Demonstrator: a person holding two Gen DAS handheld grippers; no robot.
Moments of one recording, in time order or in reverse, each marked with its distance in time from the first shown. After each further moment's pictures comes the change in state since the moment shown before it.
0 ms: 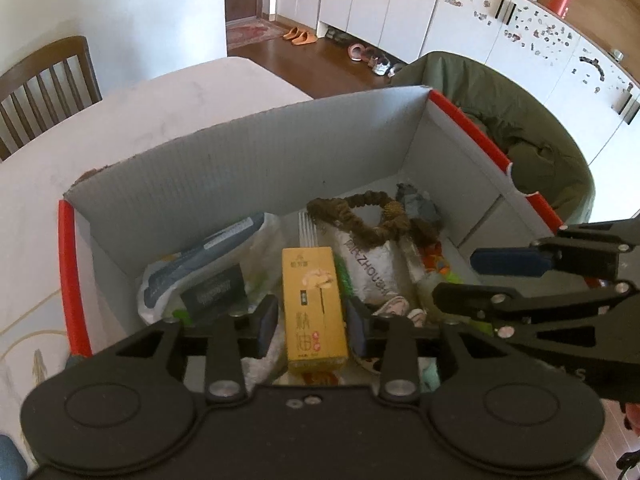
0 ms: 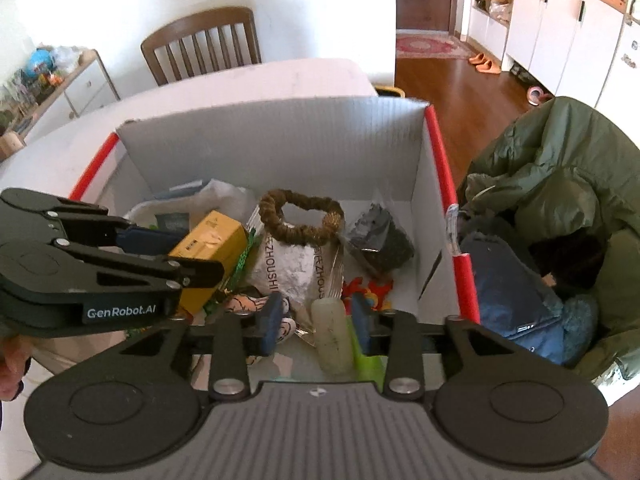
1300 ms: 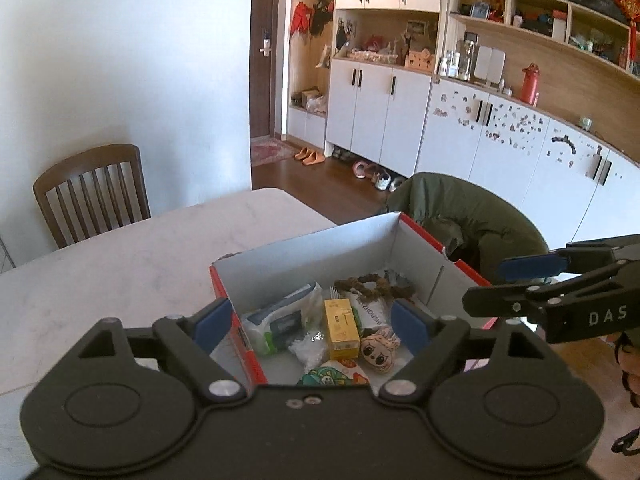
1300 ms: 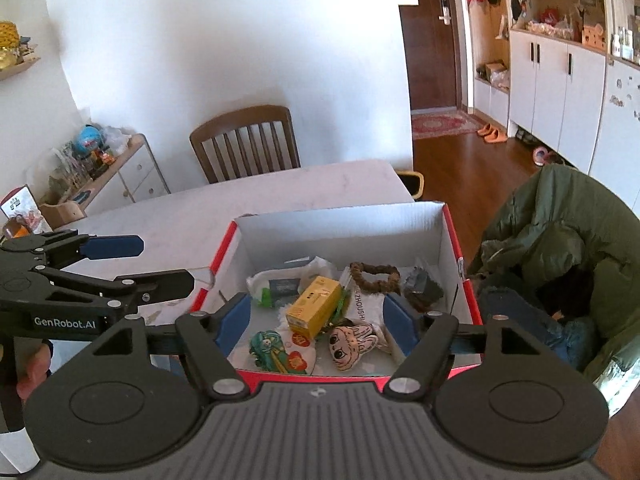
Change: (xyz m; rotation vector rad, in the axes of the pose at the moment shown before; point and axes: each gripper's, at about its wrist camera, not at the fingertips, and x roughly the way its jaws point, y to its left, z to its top) left arm -0.171 0.021 -0.065 0.023 -0.389 0.041; right arm -0.144 0.060 -0.031 0.037 -0.278 0.072
